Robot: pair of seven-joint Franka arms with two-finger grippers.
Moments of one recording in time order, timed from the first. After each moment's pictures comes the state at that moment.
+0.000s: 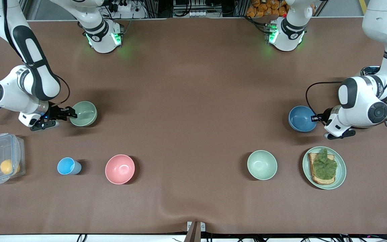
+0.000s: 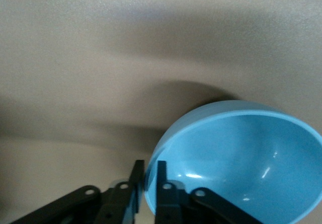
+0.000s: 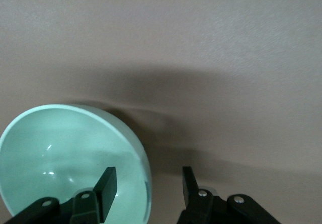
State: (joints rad) left arm 0.22 0.40 -0.11 -2.09 0.03 2.19 -0.07; right arm -0.11 0.30 -0.13 -2.29 0.26 2.43 -0.62
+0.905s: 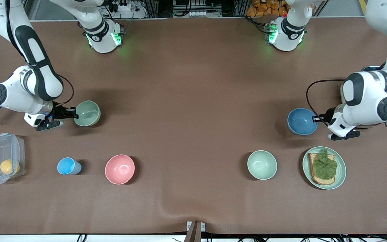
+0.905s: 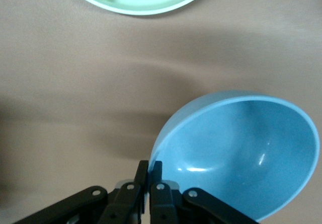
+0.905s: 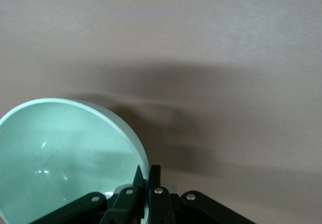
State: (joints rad) left arm 0.22 0.30 -0.16 -2.02 -0.03 2.07 -0.07; right arm -0.08 0.29 -0.12 -2.26 0.31 2.34 -0.57
